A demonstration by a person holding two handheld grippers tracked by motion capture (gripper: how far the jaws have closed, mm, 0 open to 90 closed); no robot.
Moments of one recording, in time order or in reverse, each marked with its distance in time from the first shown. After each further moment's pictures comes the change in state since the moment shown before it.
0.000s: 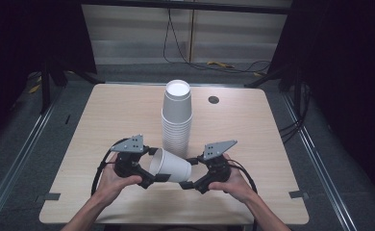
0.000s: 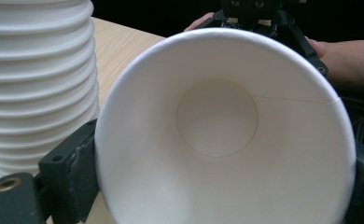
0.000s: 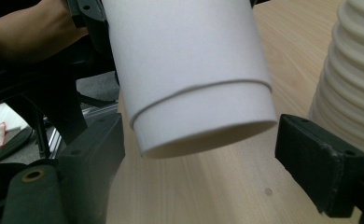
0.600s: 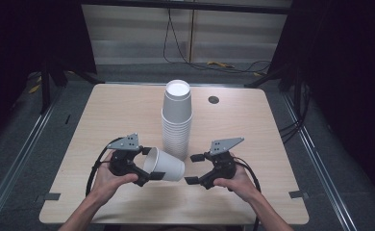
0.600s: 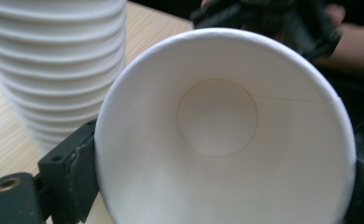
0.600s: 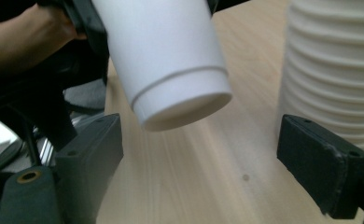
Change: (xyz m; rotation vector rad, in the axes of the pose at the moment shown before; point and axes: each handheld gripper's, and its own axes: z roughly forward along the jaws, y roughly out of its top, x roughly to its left) left arm 0.005 -0.006 -0.009 0.090 0.067 -0.025; right arm -0.009 -0.003 -0.016 -0.027 -0.059 0.049
